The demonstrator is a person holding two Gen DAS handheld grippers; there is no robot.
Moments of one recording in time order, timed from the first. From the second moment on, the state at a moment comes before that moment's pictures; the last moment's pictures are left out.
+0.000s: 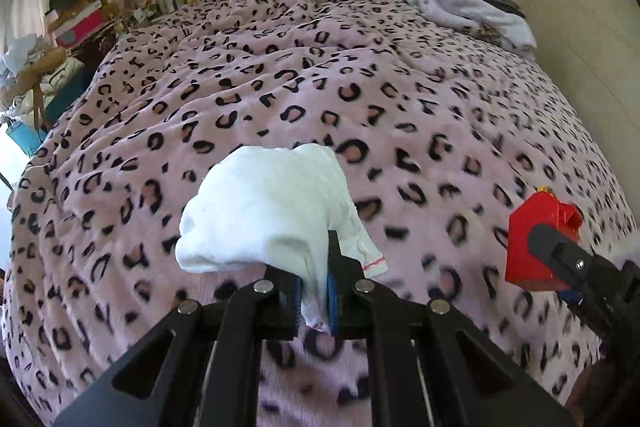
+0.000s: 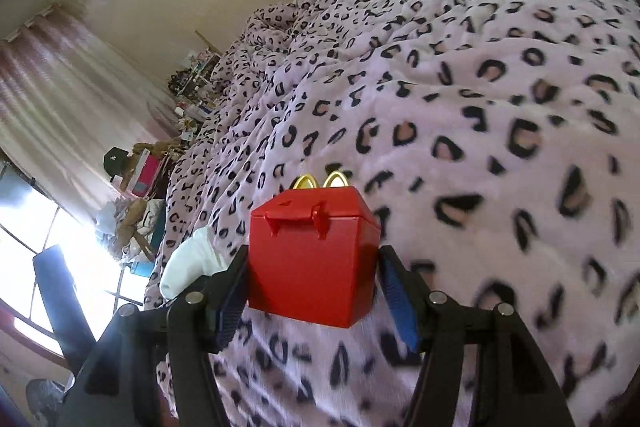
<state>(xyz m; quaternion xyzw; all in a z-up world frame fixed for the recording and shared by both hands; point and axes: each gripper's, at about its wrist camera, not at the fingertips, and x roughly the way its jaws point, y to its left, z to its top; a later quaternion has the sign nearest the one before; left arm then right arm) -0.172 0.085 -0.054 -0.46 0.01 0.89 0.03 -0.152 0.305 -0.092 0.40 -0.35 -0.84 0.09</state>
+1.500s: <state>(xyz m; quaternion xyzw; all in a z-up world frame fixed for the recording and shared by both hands) 0.042 0.316 0.024 -0.43 0.09 0.87 0.23 0.119 0.474 -0.016 0.33 -0.34 -0.88 -0.04</state>
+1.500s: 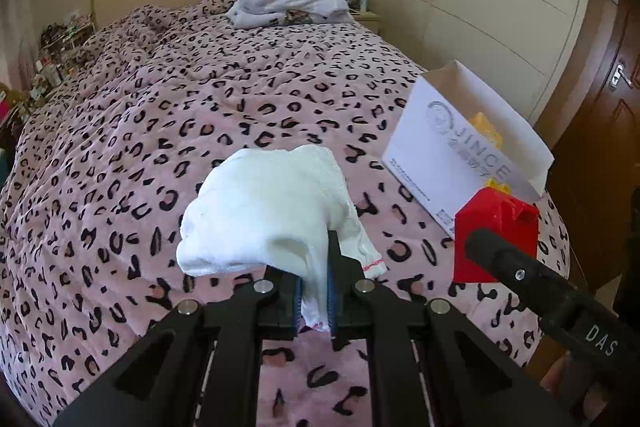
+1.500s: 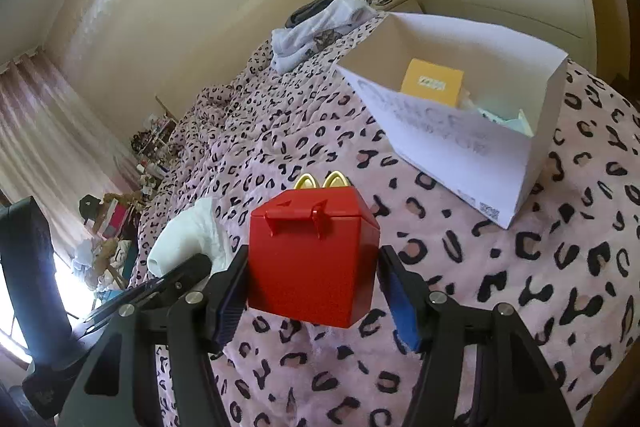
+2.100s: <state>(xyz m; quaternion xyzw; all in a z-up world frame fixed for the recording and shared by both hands) 0.050 0.369 0.025 -0.43 0.11 0.85 0.26 0.137 0.509 -0.011 0.32 -0.35 -0.88 -0.06</state>
